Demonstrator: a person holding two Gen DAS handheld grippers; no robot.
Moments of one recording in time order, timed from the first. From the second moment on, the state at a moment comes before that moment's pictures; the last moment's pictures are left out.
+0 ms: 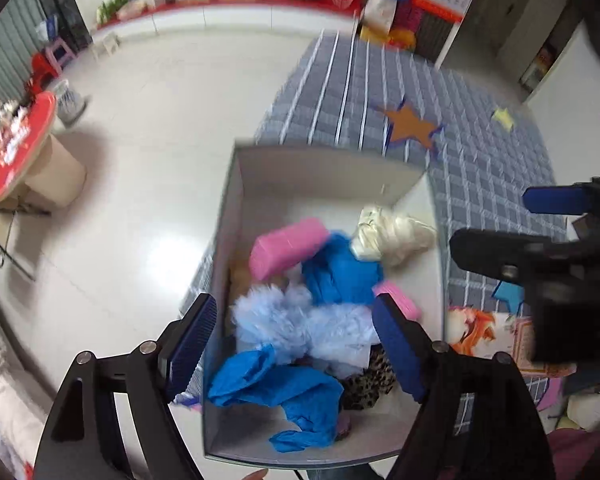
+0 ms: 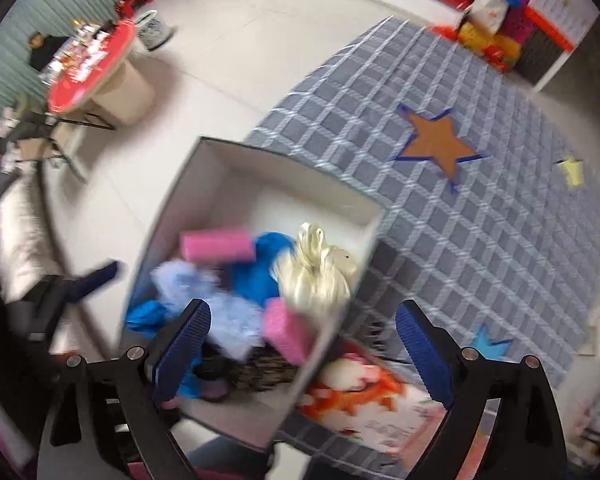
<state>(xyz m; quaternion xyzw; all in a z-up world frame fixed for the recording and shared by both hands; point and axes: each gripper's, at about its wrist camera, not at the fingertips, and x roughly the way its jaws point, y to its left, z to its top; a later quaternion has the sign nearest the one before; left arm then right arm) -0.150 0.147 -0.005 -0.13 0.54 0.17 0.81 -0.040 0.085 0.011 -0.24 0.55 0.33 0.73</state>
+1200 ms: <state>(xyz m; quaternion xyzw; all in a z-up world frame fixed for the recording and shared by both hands) -0.207 0.094 0.070 -0.10 0.57 0.11 0.81 -0.089 0.024 0.045 -0.17 0.61 0.32 0.70</state>
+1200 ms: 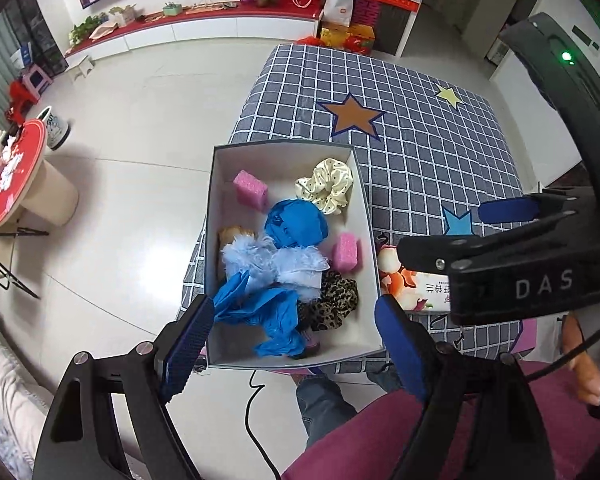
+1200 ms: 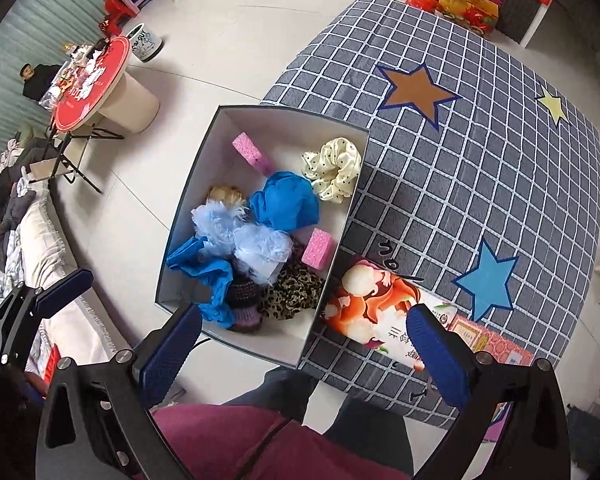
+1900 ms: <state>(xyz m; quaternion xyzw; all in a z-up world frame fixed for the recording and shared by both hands) -0.213 0.100 0.072 -0.09 0.57 0.09 0.81 -0.106 0.024 0.041 -0.15 0.62 0.30 0.71</state>
